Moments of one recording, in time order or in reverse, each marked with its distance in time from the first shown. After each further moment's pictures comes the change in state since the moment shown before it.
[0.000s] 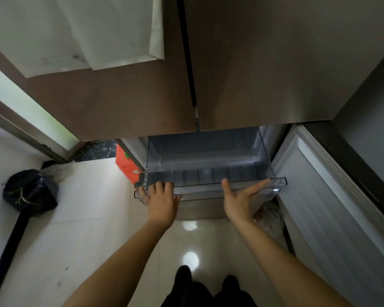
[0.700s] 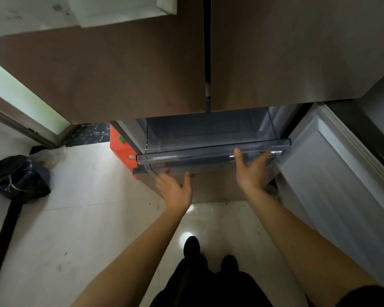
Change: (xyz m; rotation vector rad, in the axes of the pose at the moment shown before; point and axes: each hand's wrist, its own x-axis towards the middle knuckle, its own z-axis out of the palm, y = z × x) left_hand 0.005 0.027 0.015 -0.739 0.094 -0.328; right_hand 0.039 -0.013 0.015 -0.060 0.041 -0.023
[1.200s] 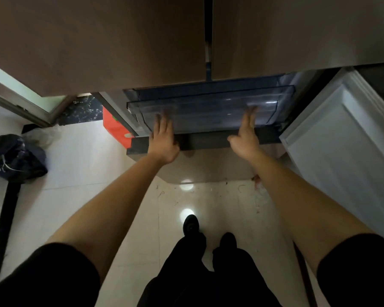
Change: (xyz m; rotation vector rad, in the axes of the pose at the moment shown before) left_hand 0.108 -0.005 -0.003 0.565 -0.361 0.372; right_hand 0.069 0.015 0.020 -0.413 -0.338 -0.256
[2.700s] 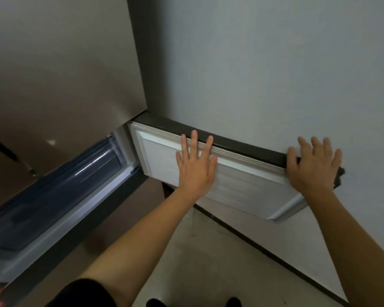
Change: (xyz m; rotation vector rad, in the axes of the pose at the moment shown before) left_hand -0.162 0.345 0.035 -0.221 0.010 1.073; right_hand -0.404 0.113 -0.237 -0.656 1.063 0.819
